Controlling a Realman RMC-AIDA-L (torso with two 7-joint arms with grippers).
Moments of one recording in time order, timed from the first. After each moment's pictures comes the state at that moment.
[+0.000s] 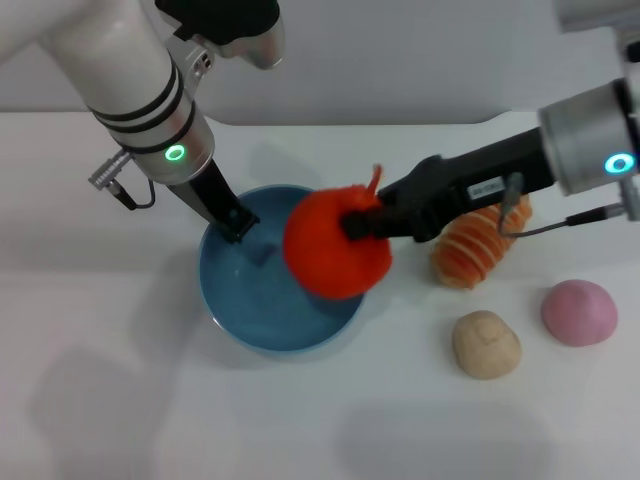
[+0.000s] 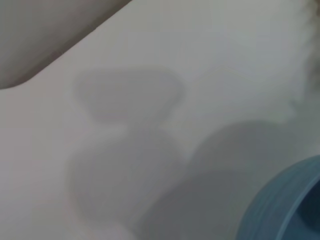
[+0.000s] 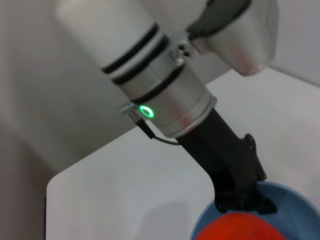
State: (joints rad) left arm -0.95 -2.08 1.44 1.00 2.75 1.46 -2.80; right arm 0.75 2.07 -1.09 -0.96 -2.02 -1.58 2.11
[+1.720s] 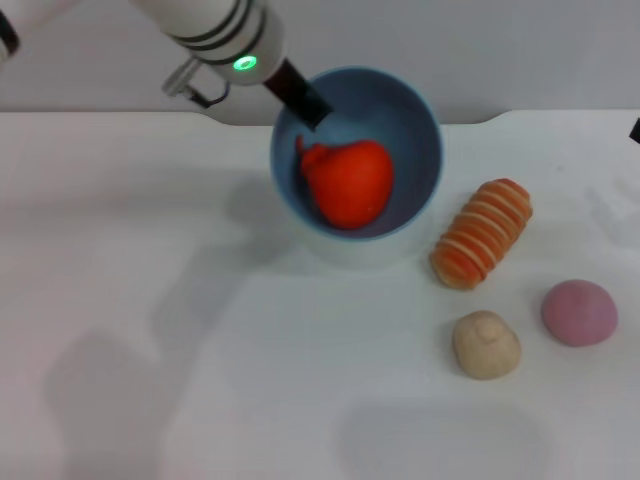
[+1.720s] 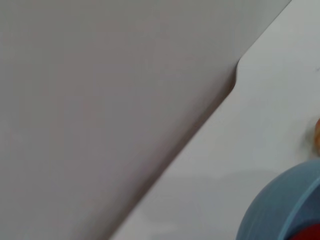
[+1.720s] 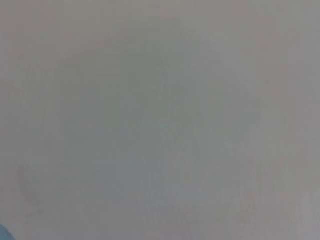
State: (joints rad) left arm -1.01 -2.07 1.52 1.07 2.74 1.20 -2.76; right arm 0.23 2.07 -0.90 -0.75 -1.30 -1.05 1.30
